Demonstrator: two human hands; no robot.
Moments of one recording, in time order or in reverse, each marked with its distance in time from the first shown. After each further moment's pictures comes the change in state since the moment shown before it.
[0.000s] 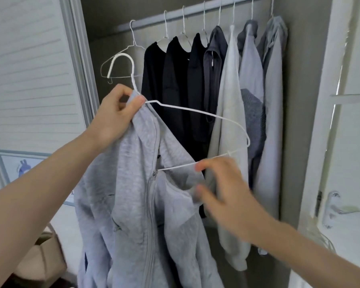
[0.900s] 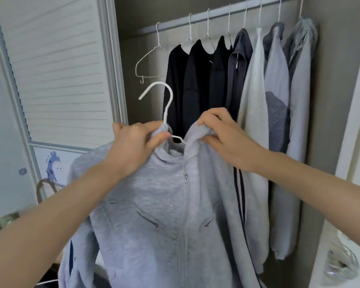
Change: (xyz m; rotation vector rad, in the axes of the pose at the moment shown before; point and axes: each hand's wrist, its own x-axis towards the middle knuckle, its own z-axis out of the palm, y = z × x) left_hand -0.059 -0.016 -0.022 0.606 -0.060 0.179; right_hand 0.106 -0.019 -0.008 -0.075 -0.155 -0.239
